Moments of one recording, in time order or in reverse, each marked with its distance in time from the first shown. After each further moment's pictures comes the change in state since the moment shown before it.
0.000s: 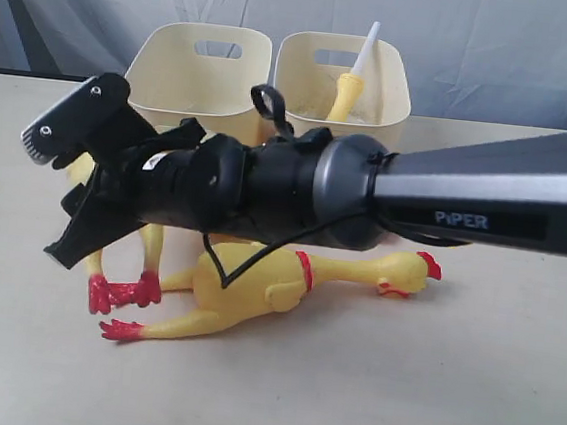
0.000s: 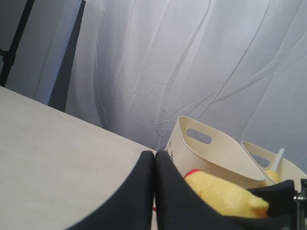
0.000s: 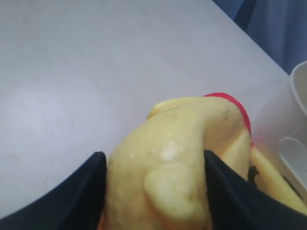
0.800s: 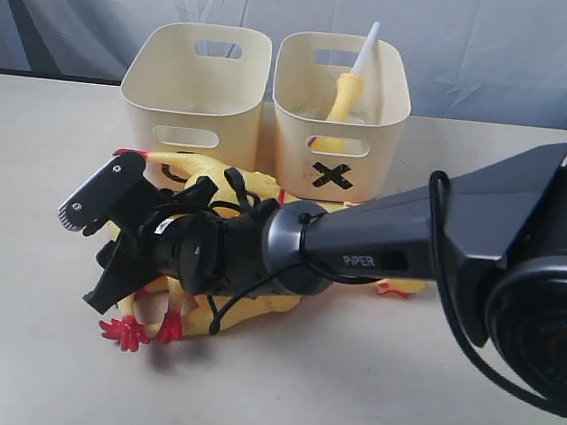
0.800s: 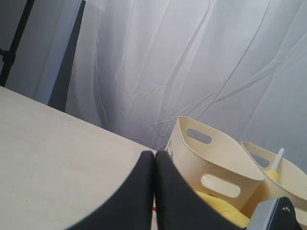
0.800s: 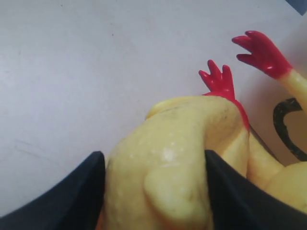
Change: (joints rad) left arm 0.000 0.000 0.000 0.000 0.000 0.000; right arm 0.000 0.210 0.000 -0.008 -0.150 0.000
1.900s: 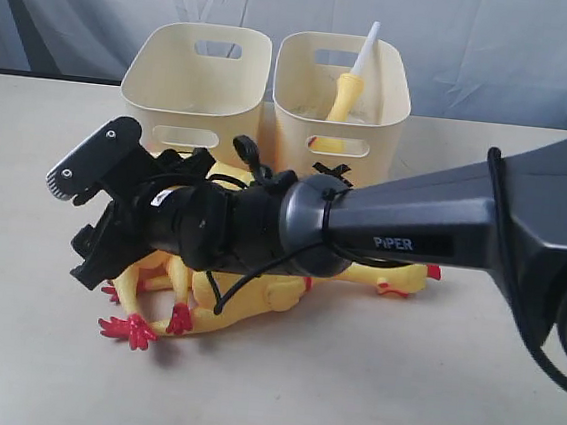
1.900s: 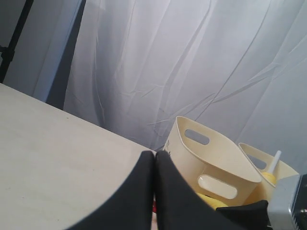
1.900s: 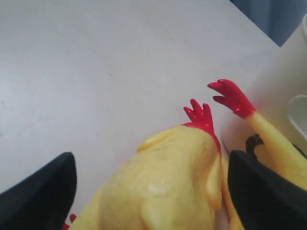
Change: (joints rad) left arm 0.000 0.000 0.000 -0.024 0.000 0.000; right arm -0.002 -0.082 0.005 -0.003 0.023 0.004
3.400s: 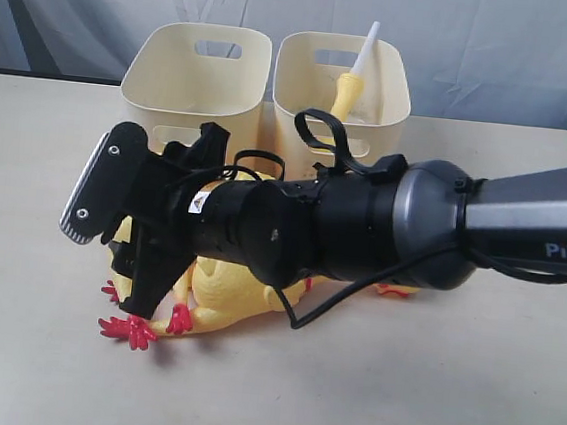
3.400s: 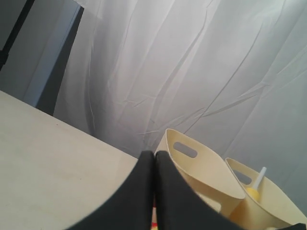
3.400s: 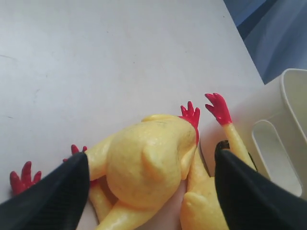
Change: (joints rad) left arm 0.000 0.000 -0.049 -0.063 0.020 0.000; right arm 0.000 -0.254 0.228 -0.255 0.063 -0.090
